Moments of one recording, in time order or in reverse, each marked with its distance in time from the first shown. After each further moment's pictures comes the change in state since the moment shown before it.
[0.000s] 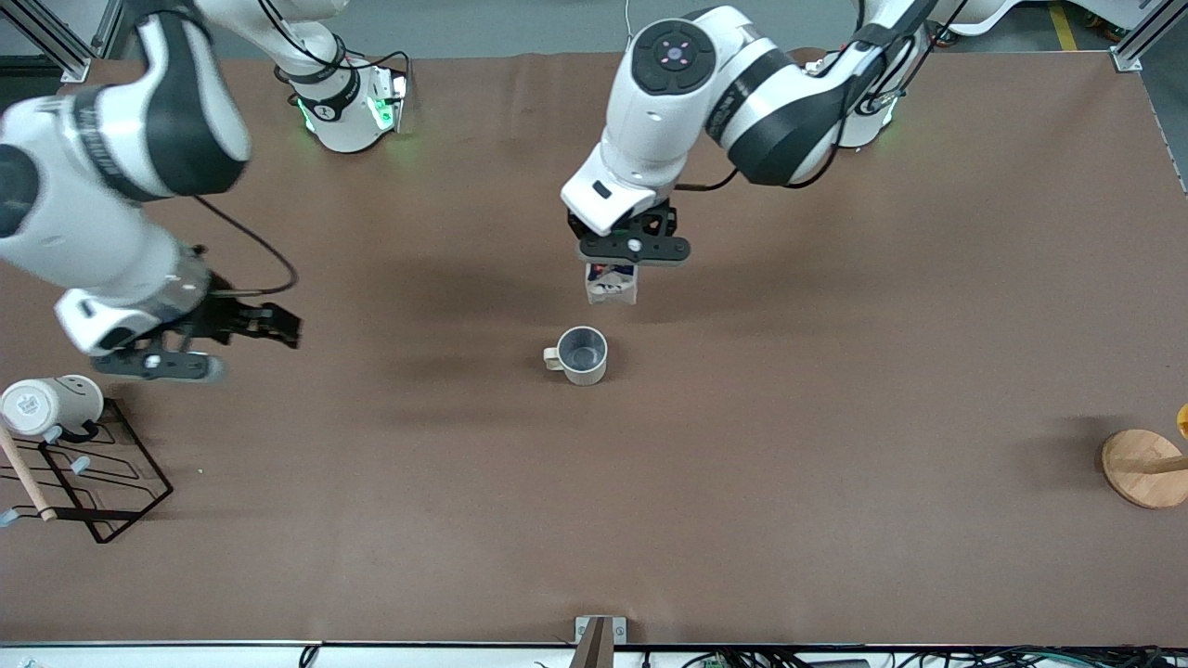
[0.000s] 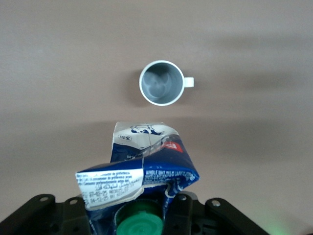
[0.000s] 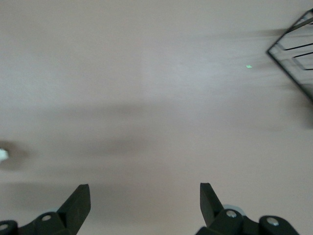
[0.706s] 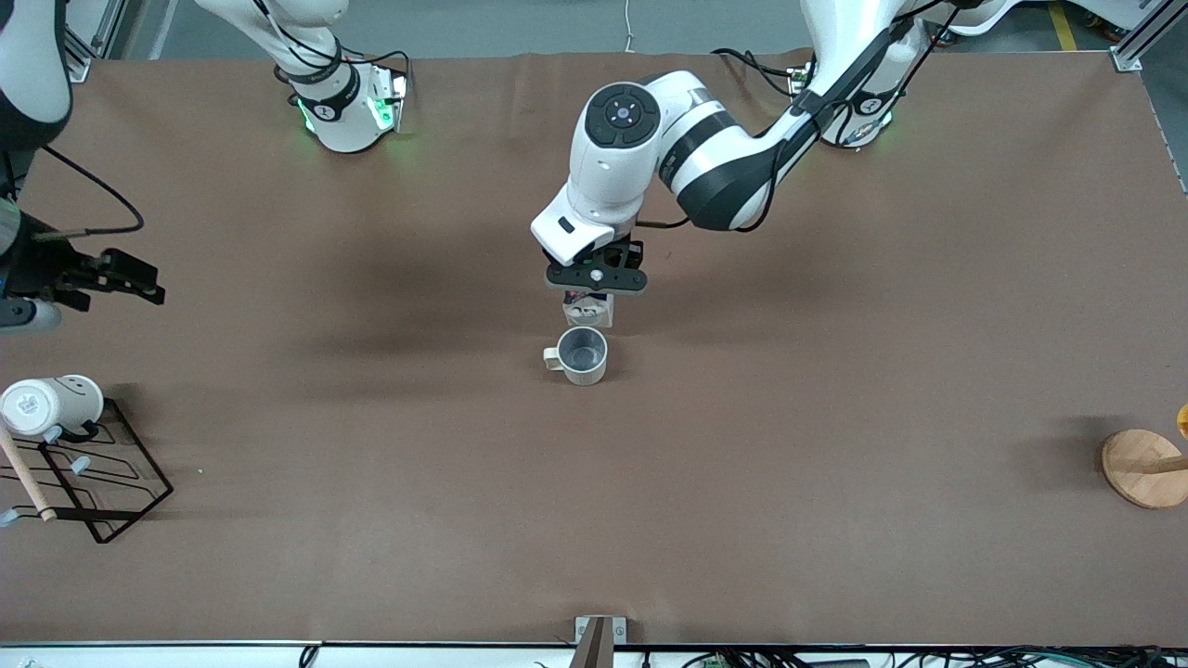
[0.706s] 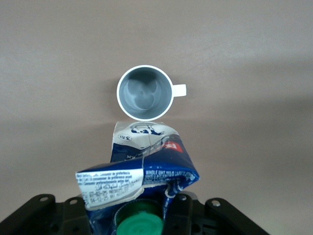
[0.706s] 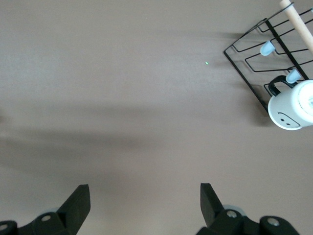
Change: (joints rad) left arm -0.044 0.131 0.001 -0.001 0.116 0.132 -0.052; right arm -0.161 -0.123 0.000 -0.002 0.012 -0.113 -0.248
